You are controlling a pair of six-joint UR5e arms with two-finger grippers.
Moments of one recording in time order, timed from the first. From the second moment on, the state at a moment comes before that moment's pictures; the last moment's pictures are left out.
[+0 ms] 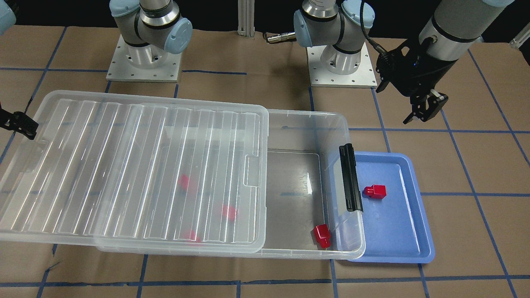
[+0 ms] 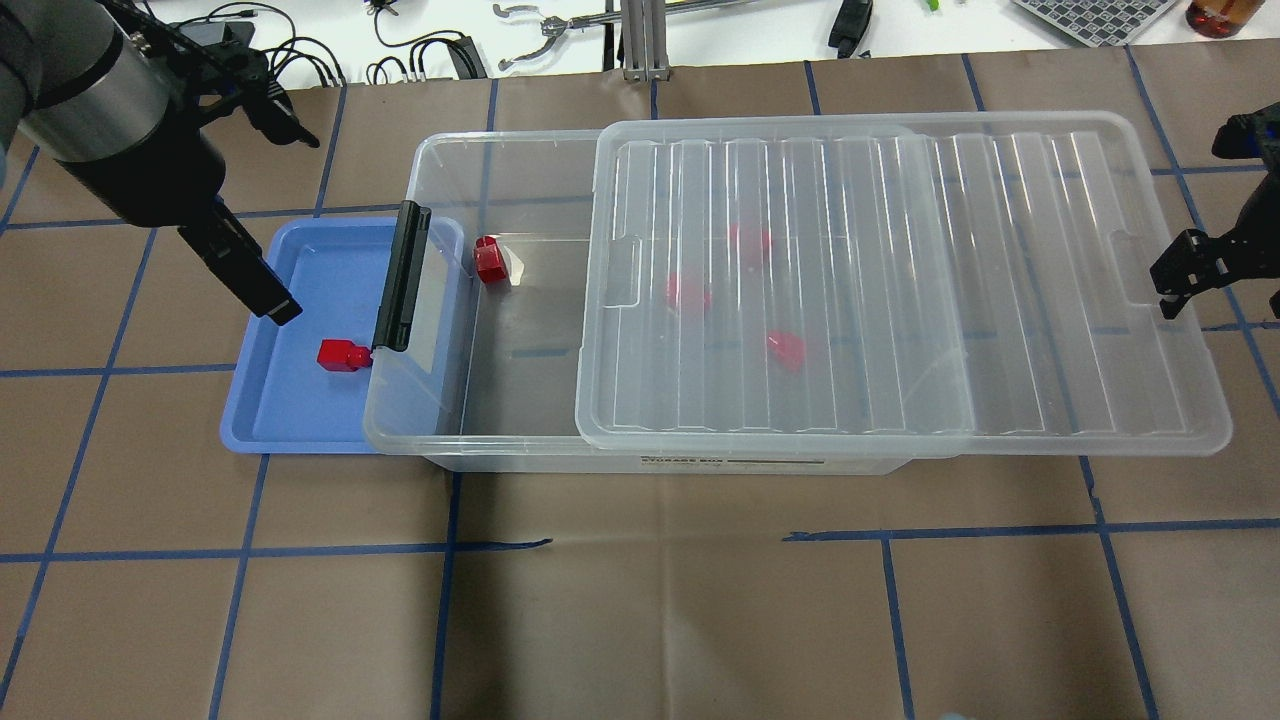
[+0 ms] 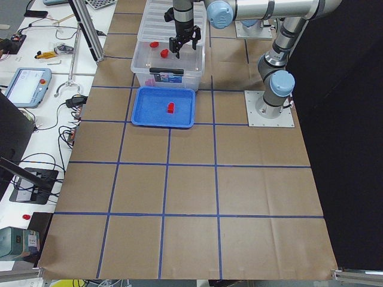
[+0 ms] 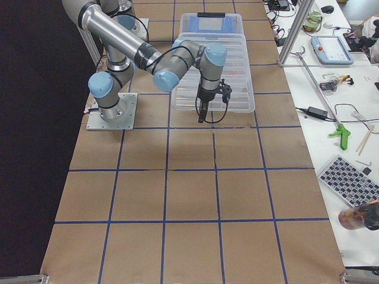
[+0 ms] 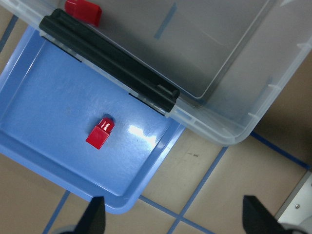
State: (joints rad) left arm -1.38 -1.52 -1.63 -1.62 1.58 1.33; right arm 1.06 -1.49 1.80 -1.87 -1.75 -0.37
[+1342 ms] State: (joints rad) left arm -1.25 -1.78 -1.68 -1.36 1.57 1.86; right arm 1.53 -1.58 1.44 -1.37 -1.59 0.33
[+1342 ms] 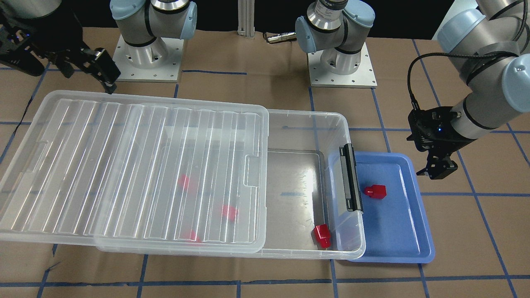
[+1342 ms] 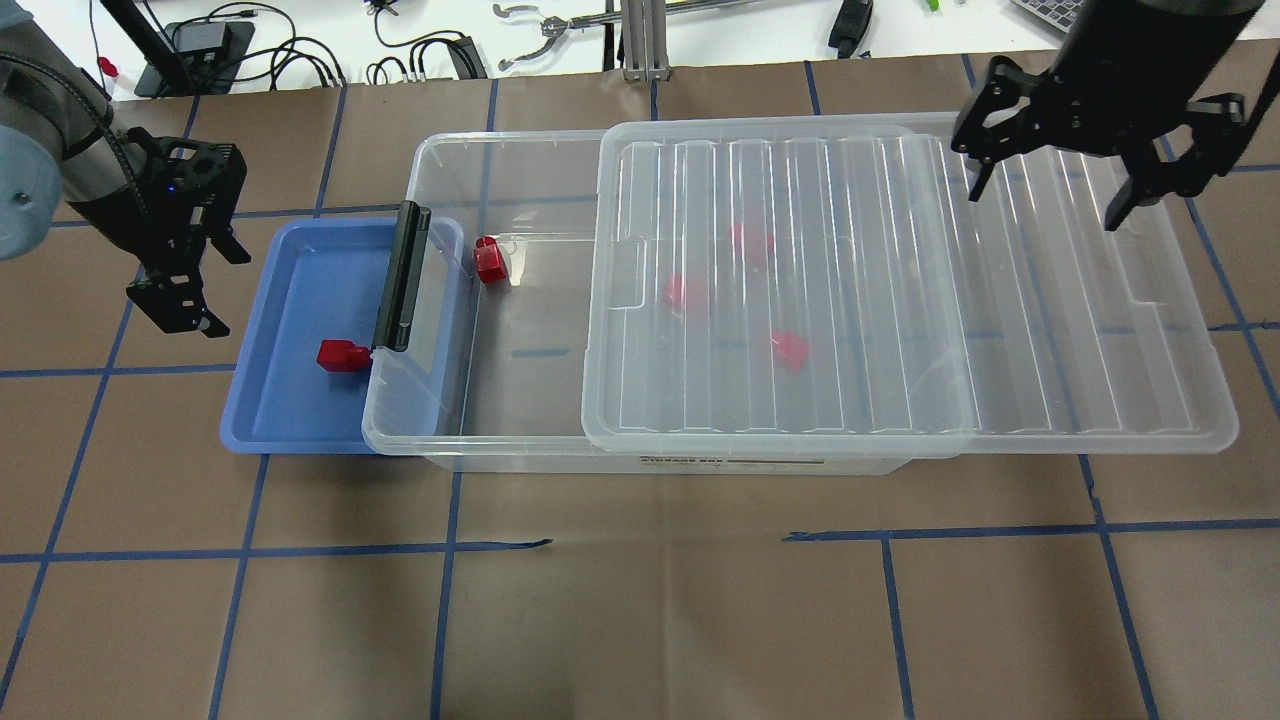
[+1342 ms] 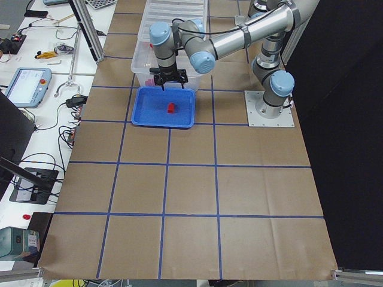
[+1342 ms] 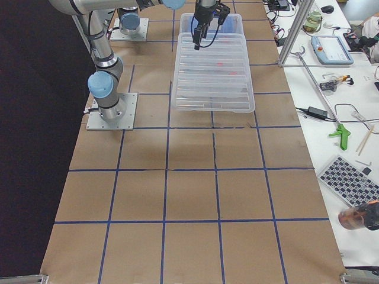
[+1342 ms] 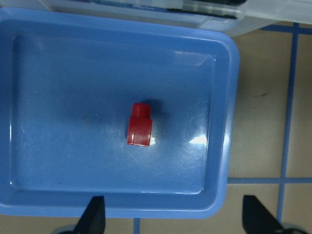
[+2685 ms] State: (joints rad) left arm -1.30 -2.03 -1.83 -0.97 1.58 1.93; right arm 1.58 -1.56 1.46 -1.40 -1.57 0.21
